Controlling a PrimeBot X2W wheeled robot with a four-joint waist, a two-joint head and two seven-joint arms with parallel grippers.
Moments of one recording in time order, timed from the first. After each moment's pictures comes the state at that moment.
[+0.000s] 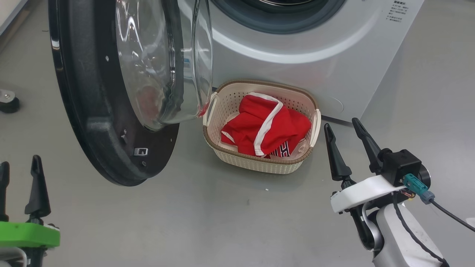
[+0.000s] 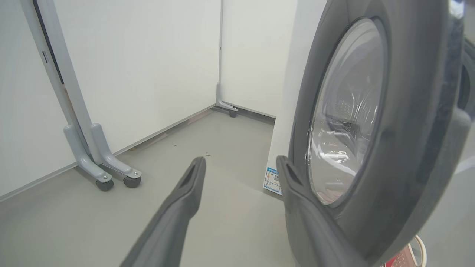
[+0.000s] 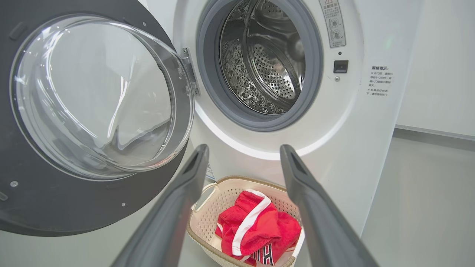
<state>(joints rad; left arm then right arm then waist) -0.05 0.30 0.04 0.15 -0.67 -0.13 -0.22 -0.22 -0.08 0.28 0.24 0.32 0.11 -0.25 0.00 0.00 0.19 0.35</state>
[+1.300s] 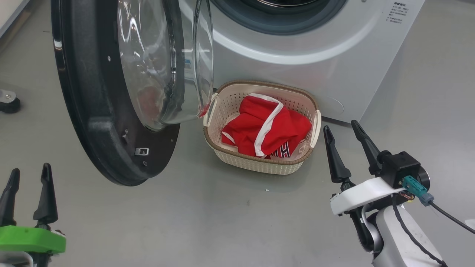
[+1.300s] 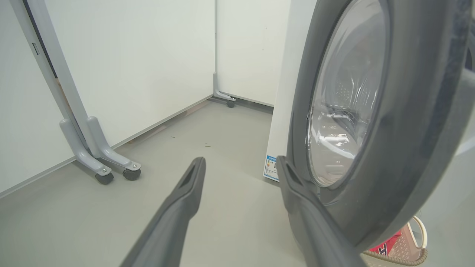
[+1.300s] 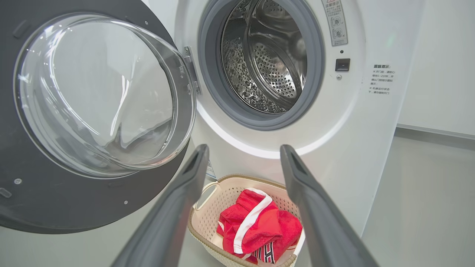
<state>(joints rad) -0.05 0.33 -0.02 0.22 -0.67 -0.13 -0.25 -0.21 -0.07 0.27 0.24 0.32 0.12 -0.25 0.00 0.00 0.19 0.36</state>
